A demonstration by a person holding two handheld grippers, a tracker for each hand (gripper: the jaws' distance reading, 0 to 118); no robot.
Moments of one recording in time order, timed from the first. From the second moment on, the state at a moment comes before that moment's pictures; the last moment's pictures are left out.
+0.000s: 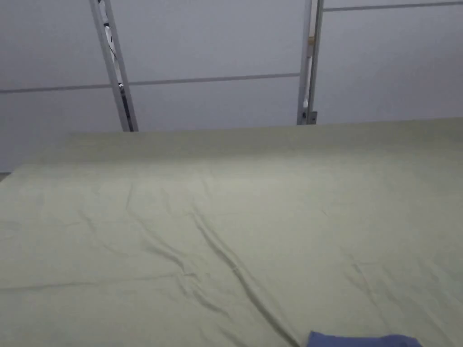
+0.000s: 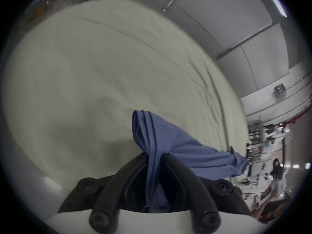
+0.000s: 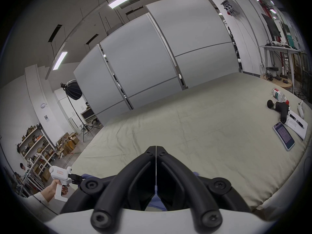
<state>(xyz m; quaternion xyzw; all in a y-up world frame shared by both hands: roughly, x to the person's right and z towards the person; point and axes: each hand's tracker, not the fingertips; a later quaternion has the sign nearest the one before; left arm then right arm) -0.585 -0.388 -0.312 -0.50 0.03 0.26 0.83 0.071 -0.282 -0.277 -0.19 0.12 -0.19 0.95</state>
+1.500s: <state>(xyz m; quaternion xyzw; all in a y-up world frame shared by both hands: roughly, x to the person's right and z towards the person) -0.269 -0.388 -0.353 -0.48 -0.19 0.06 0.86 0.115 -0.297 -0.229 -0.18 0.10 -0.22 0.95</state>
